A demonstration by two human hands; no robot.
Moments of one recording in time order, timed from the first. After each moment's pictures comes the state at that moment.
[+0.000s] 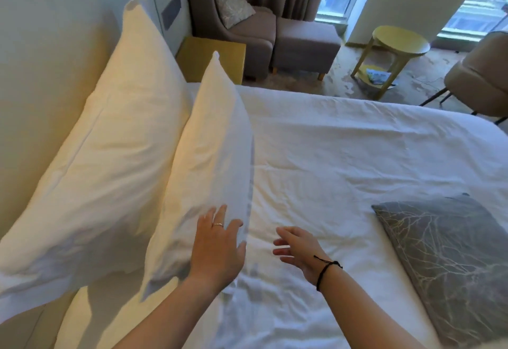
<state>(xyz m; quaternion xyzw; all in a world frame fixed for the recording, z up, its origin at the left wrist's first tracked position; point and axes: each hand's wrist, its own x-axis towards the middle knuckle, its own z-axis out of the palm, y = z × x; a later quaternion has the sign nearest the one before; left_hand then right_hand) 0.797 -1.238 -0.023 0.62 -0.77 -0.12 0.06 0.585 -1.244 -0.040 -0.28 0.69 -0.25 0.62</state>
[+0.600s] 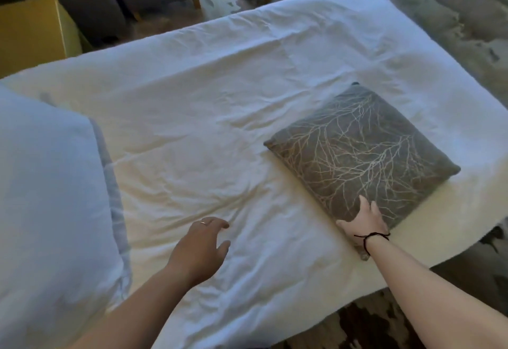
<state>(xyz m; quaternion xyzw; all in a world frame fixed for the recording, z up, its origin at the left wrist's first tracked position) 0.502 -1.254 -0.102 0.46 -0.81 -0.34 -0.12 0.141 -1.100 -0.182 -0.19 0.93 -0.01 0.30</state>
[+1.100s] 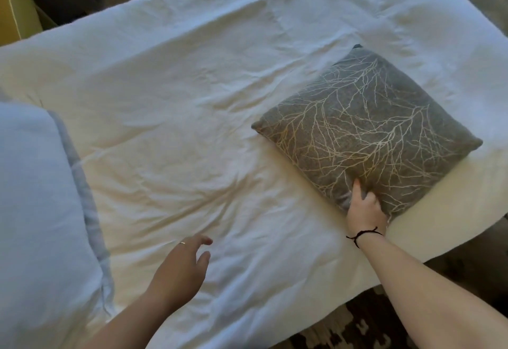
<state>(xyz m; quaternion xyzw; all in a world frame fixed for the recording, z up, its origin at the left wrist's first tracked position) 0.503 -1.241 -0.162 0.52 -0.74 -0.39 -0.14 0.129 -1.093 -0.261 -0.28 0.94 0.12 0.17</state>
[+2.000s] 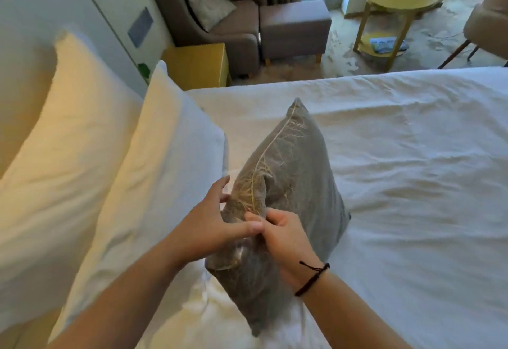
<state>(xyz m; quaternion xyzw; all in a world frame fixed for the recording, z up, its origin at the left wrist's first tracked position) 0.632 -1.301 0.073 0.63 -0.63 -0.45 0.12 0.473 -1.265 0.022 -0.30 0.48 -0.43 0.70</state>
